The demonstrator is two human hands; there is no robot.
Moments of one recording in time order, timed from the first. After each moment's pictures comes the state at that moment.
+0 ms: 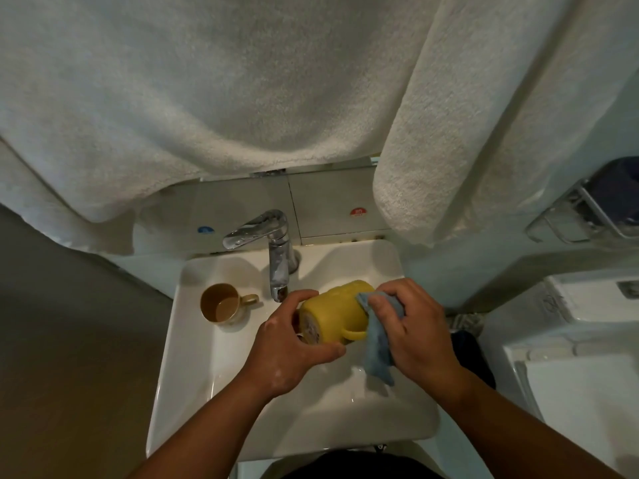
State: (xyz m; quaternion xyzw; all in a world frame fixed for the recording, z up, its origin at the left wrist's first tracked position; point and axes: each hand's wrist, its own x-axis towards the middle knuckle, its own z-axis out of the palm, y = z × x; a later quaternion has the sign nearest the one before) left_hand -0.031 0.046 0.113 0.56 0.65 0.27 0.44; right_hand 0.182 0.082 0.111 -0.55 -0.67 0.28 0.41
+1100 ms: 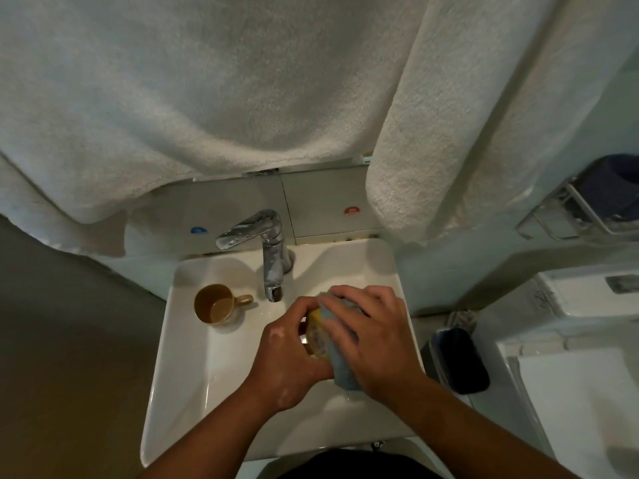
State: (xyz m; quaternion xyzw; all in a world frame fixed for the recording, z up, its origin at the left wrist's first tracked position) left_hand -0.017 0.037 0.115 0.60 0.58 0.33 0.43; right_hand 0.150 0.059 0.110 -0.53 -0.79 0.16 0.25
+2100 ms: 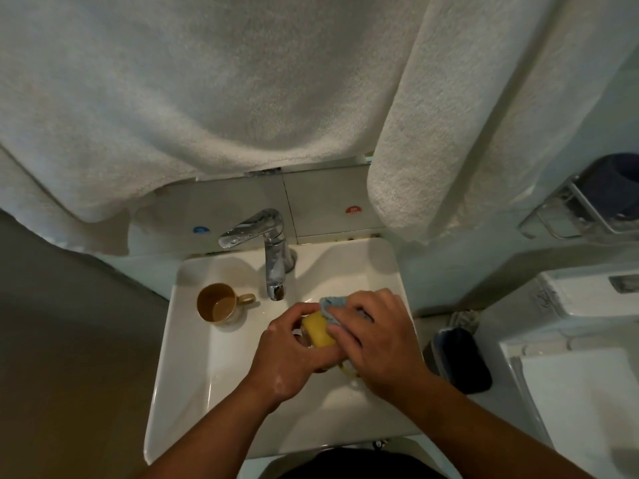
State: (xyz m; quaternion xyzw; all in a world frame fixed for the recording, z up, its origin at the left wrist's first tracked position) left_hand -0.016 0.036 0.119 0.44 0.62 0.35 0.55; right_hand 0.159 0.063 0.100 -0.46 -0.82 0.07 0.33
